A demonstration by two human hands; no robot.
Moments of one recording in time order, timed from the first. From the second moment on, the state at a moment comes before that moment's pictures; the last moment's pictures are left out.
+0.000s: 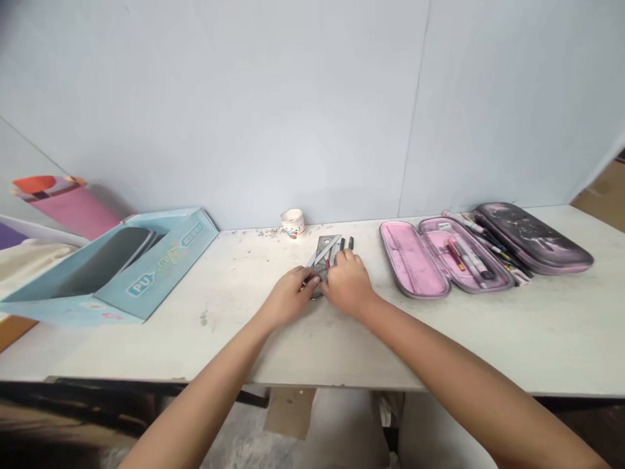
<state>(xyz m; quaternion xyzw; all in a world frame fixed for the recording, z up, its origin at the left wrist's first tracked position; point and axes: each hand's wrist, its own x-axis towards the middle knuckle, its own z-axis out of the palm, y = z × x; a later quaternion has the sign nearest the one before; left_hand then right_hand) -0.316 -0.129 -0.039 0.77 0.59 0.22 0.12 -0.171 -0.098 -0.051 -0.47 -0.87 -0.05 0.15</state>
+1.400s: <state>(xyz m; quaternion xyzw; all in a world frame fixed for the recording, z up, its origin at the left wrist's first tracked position) -0.068 -0.081 -0.061 0.87 0.39 0.26 0.13 0.077 -0.091 -0.077 -0.57 -0.73 -0.05 0.36</state>
